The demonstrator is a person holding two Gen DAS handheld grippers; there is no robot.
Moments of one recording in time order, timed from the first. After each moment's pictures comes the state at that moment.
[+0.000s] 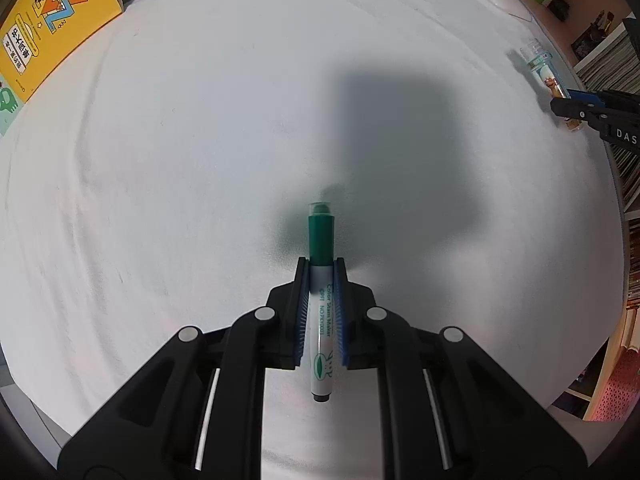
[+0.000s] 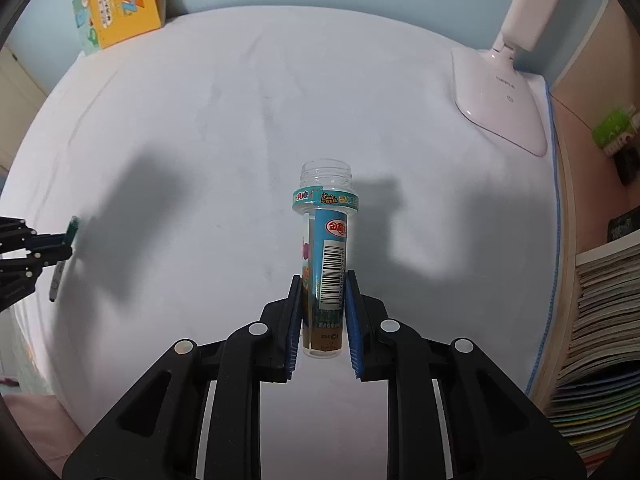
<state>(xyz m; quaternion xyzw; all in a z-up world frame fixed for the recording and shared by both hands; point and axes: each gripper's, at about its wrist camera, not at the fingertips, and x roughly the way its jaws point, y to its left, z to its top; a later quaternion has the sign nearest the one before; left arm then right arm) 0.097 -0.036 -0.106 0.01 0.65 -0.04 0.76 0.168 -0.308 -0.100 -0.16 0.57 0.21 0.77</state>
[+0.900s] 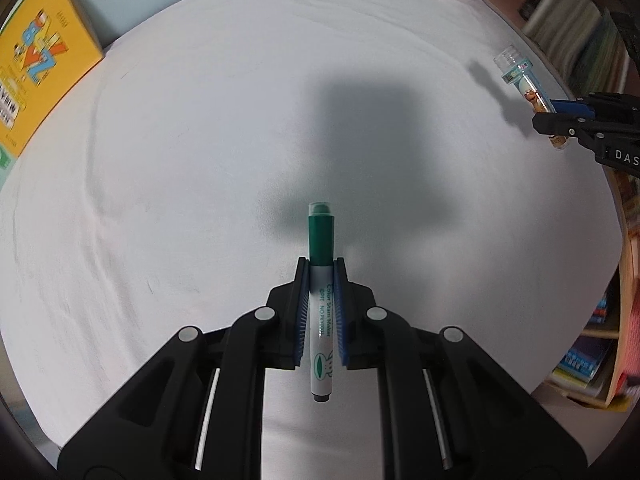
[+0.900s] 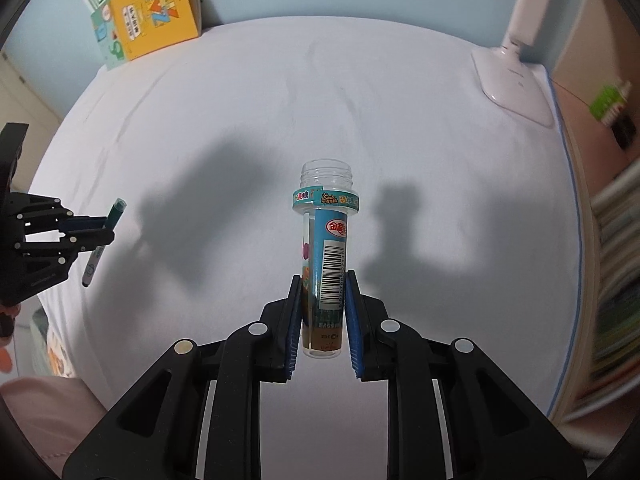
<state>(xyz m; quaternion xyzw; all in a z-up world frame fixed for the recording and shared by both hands) 0.070 -0.068 -0.078 0.08 0.62 -0.12 0.77 0.108 -0.297 -0.082 -0.11 0.57 0.20 0.79</state>
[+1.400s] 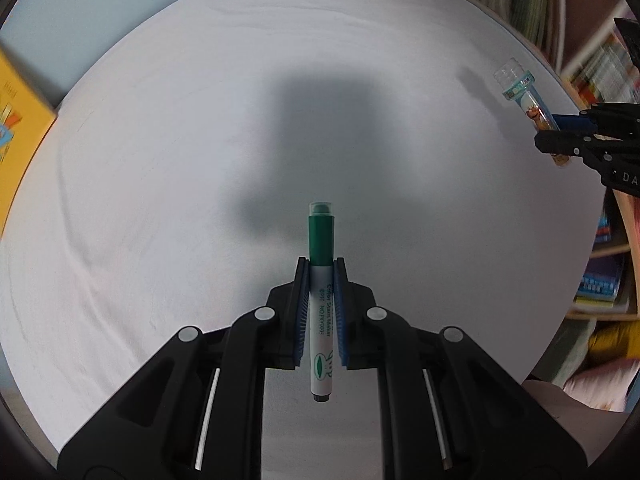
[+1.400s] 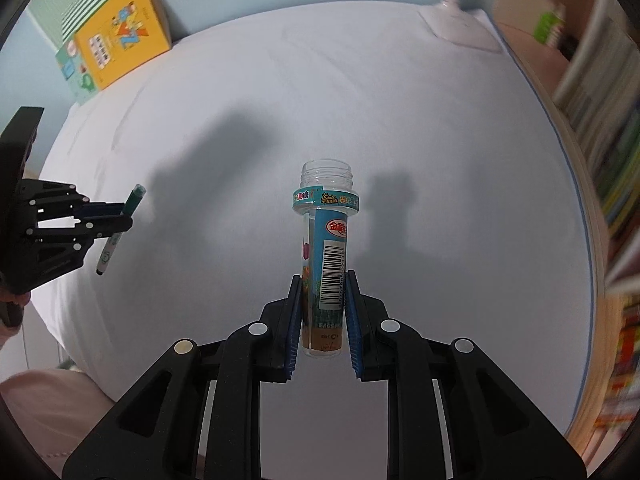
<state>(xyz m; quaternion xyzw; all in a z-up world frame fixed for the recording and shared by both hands) 0.067 -0.092 -0.080 0.17 0.60 -0.23 0.74 0.028 -0.289 -0.089 -0.02 0.58 0.10 0.81</state>
